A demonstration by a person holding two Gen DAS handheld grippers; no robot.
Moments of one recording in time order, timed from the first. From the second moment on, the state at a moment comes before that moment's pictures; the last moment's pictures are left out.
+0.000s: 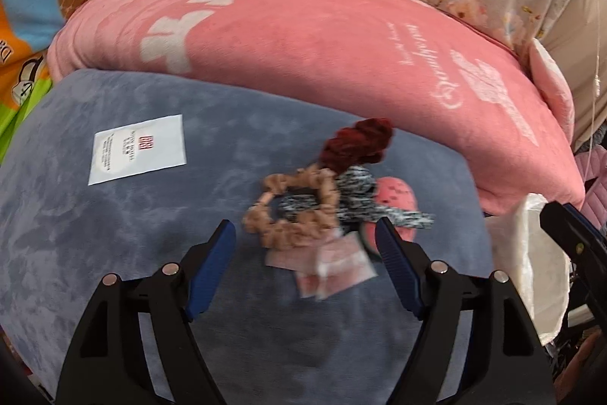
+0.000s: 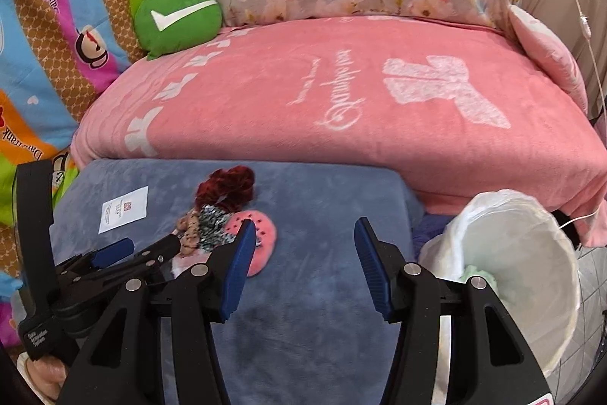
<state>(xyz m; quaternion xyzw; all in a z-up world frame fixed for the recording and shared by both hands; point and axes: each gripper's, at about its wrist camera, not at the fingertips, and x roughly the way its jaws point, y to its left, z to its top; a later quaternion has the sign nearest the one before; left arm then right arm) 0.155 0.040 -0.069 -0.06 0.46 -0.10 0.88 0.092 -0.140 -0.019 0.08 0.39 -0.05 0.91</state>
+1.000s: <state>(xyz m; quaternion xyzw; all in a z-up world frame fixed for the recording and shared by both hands) 0.191 0.081 -0.112 -0.10 0.51 -0.15 0.84 0.122 -0.074 -0.104 0.11 0.47 0.01 0.88</state>
